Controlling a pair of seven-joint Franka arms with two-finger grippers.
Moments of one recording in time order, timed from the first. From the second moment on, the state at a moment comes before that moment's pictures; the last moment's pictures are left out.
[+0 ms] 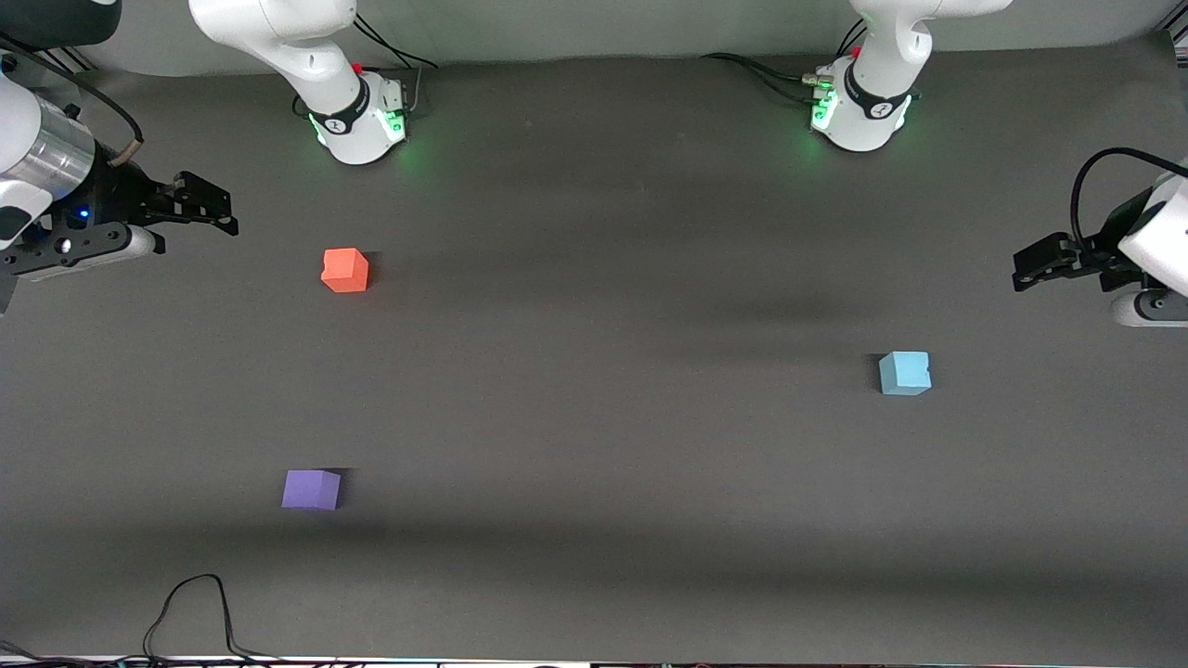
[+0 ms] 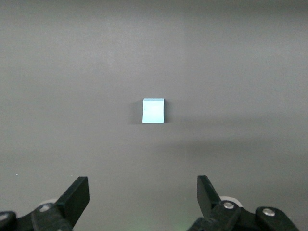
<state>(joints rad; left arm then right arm) -0.03 0.06 0.01 -1.56 0.02 1.56 0.00 0.11 -0.10 -0.03 -1.72 0.05 1.51 -0.10</state>
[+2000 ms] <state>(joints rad) -0.04 0.17 0.02 -2.09 0.02 2.25 0.04 0.14 -0.07 -0.03 -1.72 0.04 1.52 -0.08</state>
